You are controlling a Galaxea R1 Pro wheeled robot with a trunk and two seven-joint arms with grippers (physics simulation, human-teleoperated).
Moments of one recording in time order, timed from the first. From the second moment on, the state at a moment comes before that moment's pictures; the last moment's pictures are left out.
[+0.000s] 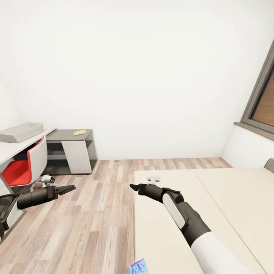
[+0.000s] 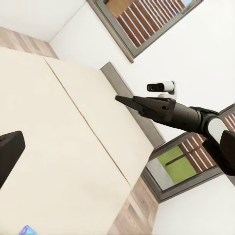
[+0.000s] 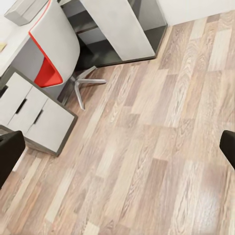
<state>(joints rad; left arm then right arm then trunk) -0.69 0.44 0.25 -0.72 0.12 0.70 -1.57 -0.65 0.07 0.34 -0.99 -0.58 0.54 0.18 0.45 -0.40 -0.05</state>
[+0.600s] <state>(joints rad) -0.69 0.44 0.25 -0.72 0.12 0.70 -1.57 -0.65 0.07 0.34 -0.99 -0.57 0.54 0.18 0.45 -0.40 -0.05</state>
